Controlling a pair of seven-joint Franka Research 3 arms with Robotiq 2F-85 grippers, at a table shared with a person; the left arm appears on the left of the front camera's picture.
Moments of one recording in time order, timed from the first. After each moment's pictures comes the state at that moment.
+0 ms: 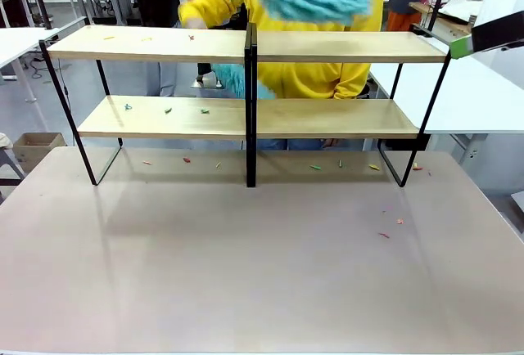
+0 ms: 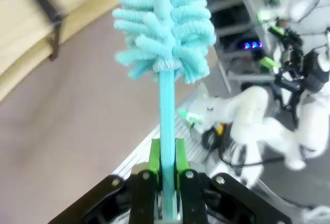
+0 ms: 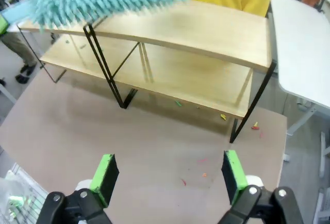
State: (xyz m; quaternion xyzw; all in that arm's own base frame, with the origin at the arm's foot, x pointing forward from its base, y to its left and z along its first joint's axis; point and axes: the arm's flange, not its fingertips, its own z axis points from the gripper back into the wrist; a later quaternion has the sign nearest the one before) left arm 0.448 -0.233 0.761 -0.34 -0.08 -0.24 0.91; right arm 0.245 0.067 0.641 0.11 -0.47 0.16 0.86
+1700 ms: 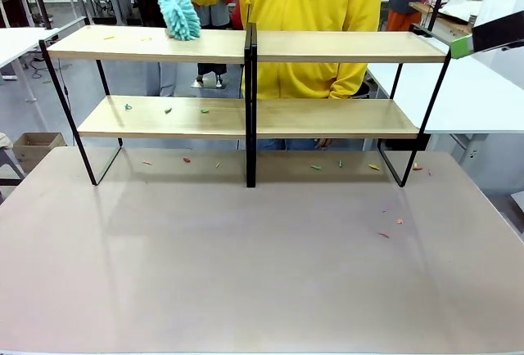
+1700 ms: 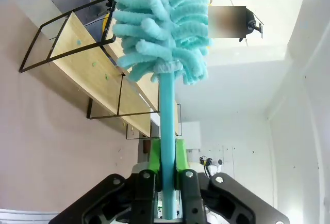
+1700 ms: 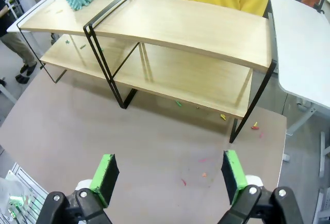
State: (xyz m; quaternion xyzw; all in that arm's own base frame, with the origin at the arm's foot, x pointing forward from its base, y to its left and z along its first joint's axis) left arm 0.214 0.205 0.667 -0.55 -0.34 0.25 0.72; right arm 0.245 0.067 0.642 0.11 -0.47 0.16 0.86
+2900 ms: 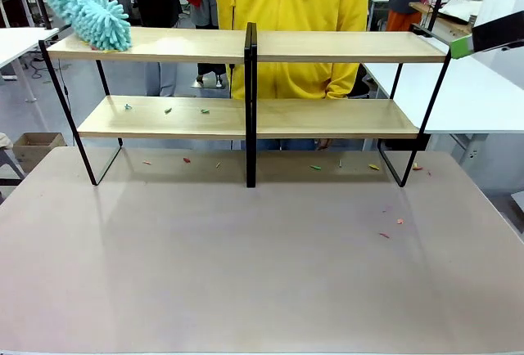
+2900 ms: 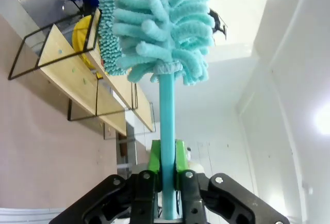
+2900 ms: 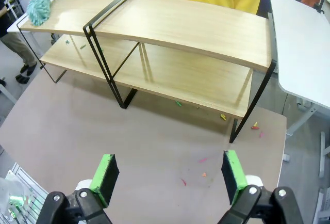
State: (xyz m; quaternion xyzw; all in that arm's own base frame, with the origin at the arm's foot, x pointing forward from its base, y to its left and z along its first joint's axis) left arm 0.152 0.272 0.674 -0.61 -0.36 0.21 0.67; right arm 0.245 0.067 0.642 0.11 -0.47 0.16 0.86
